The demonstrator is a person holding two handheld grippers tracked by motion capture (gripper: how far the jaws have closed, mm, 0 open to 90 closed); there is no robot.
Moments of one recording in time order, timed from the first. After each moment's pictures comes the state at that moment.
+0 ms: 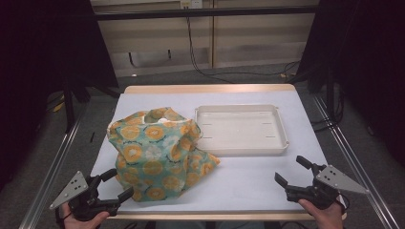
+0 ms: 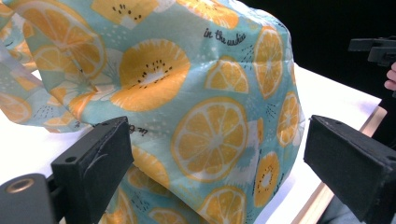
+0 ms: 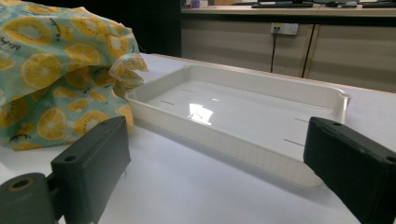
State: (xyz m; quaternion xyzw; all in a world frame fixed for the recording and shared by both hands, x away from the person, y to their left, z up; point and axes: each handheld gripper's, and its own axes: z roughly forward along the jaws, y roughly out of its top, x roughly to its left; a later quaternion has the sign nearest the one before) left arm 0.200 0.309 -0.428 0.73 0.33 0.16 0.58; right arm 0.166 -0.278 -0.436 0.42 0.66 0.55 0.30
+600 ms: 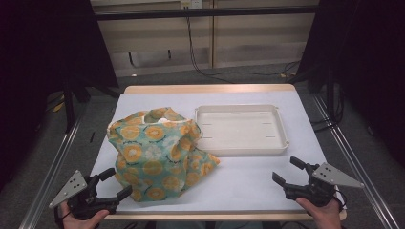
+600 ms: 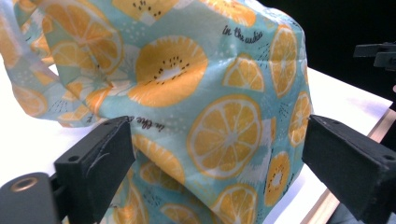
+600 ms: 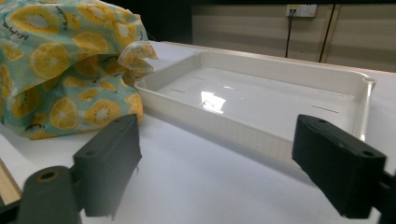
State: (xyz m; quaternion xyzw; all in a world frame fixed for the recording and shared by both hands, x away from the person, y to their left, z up) left arm 0.203 0.313 -0.429 0.73 0.35 0.16 0.57; right arm 0.173 -0.277 -0.439 0.42 0.68 0.54 0.26
